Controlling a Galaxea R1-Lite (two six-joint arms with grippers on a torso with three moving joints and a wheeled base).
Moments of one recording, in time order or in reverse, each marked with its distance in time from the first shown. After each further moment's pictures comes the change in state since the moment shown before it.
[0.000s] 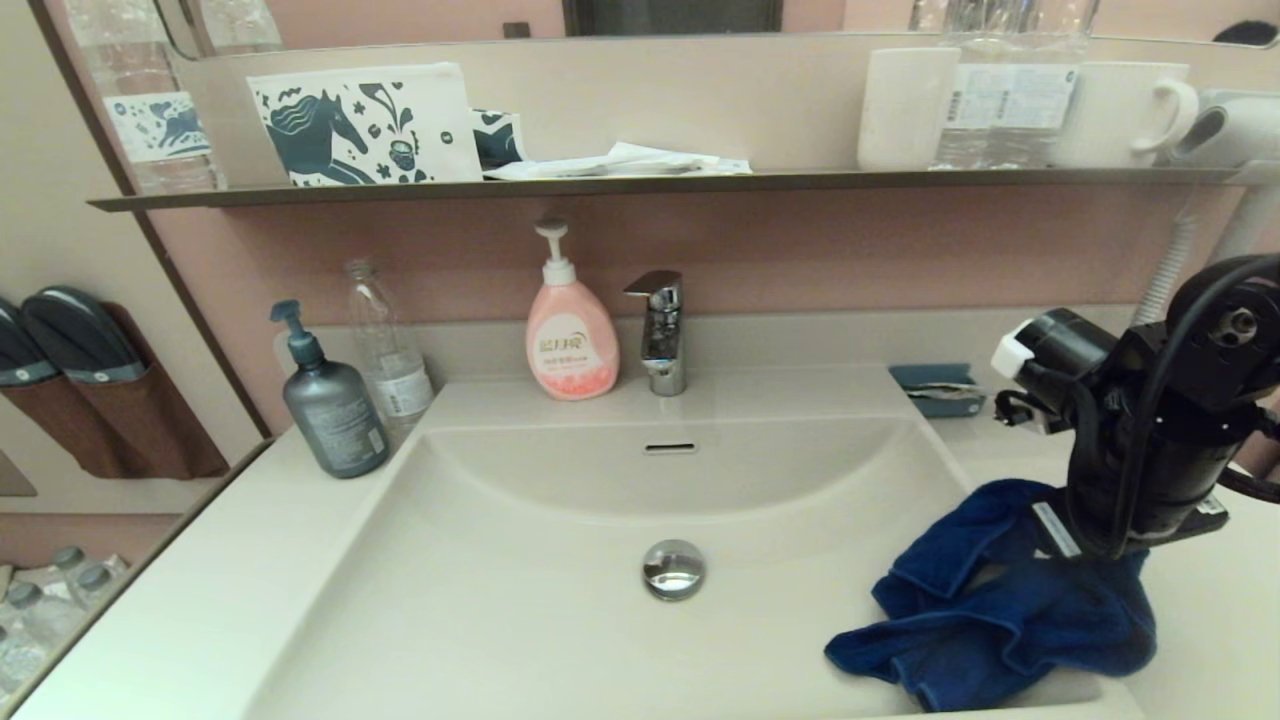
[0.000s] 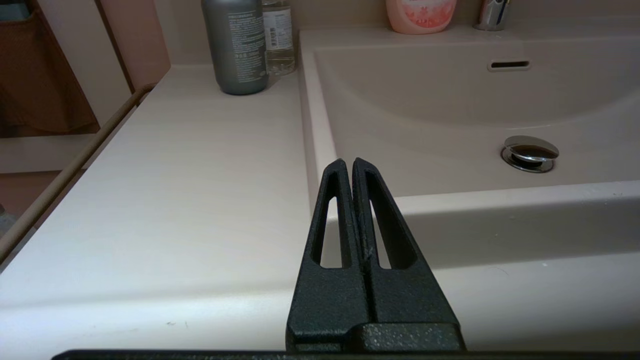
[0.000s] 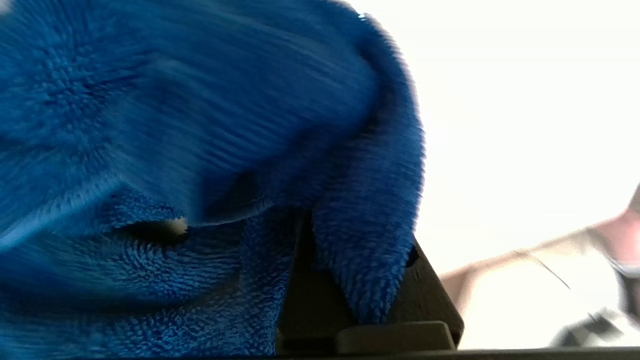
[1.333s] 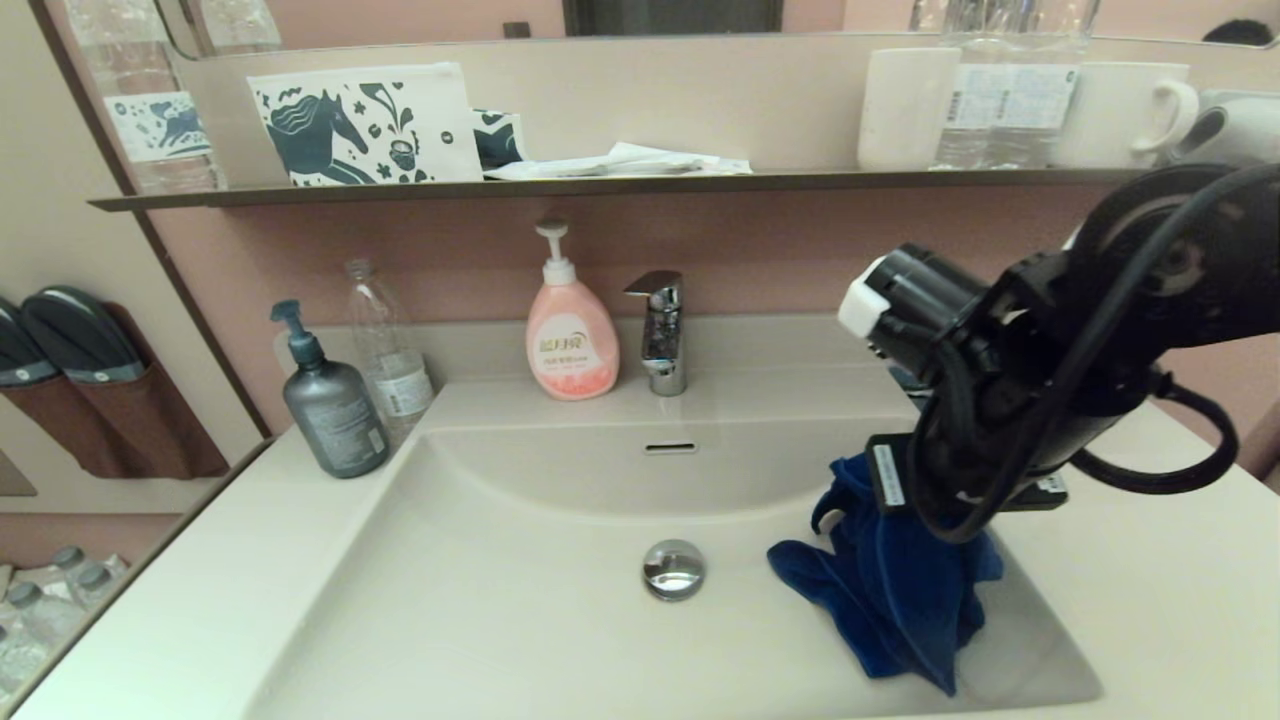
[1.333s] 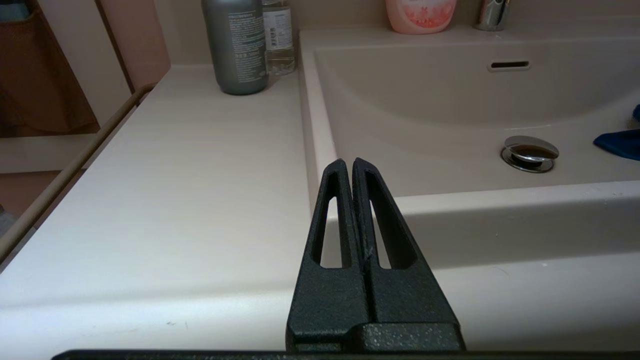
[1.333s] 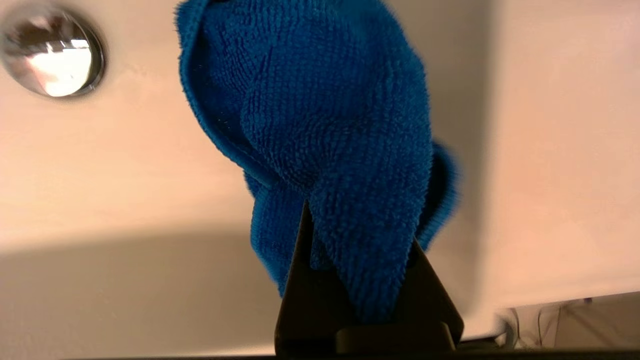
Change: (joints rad) left arm 0.000 0.000 0.000 0.000 0.000 0.000; right arm 0.375 0.085 -0.320 0.108 0.051 0.403
